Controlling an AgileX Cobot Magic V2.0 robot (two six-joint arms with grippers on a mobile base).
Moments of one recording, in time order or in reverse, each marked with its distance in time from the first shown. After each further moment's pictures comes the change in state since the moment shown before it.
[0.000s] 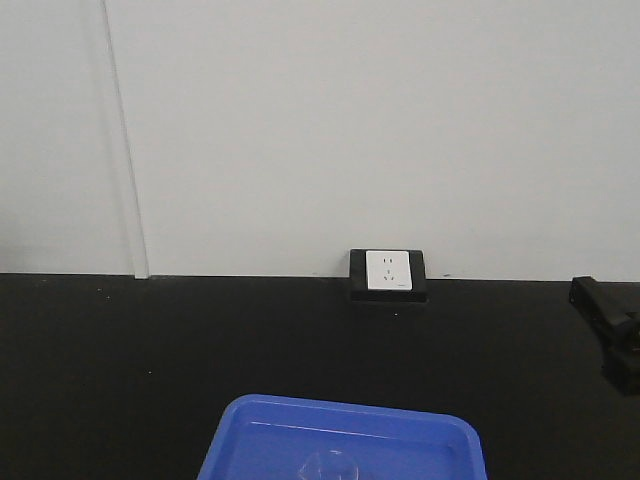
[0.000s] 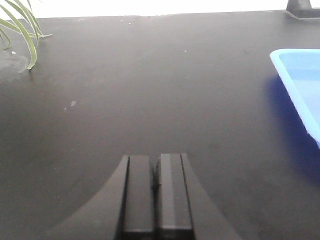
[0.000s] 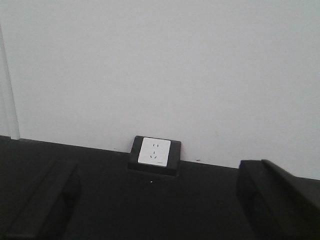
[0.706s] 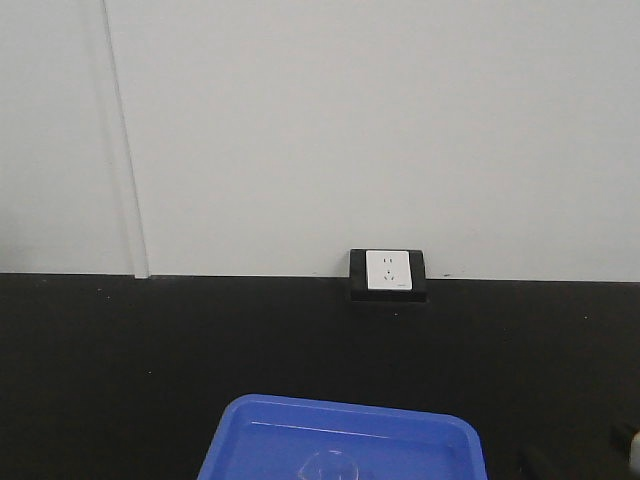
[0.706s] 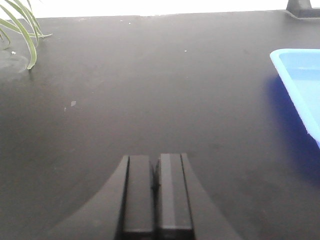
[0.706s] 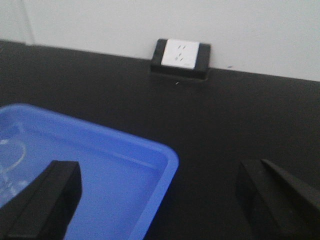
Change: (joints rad) left arm 0.000 0.000 0.000 0.000 0.000 0.000; right arm 0.000 0.186 0.425 -0.138 -0.386 0.071
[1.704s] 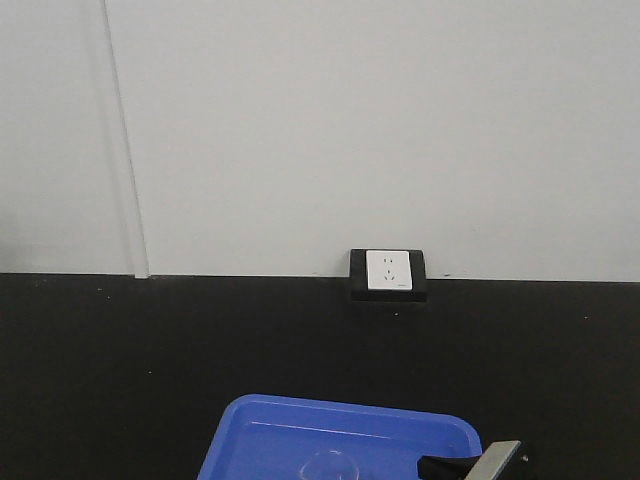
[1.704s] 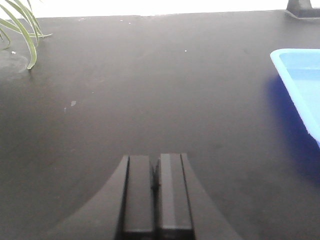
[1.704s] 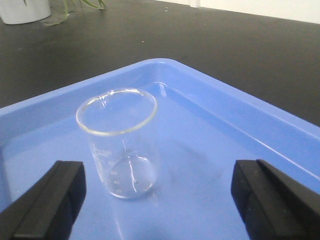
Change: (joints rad) left arm 0.000 0.000 0.000 0.000 0.000 0.000; right arm 0.000 0.853 -0.253 -0.501 -0.668 0.108
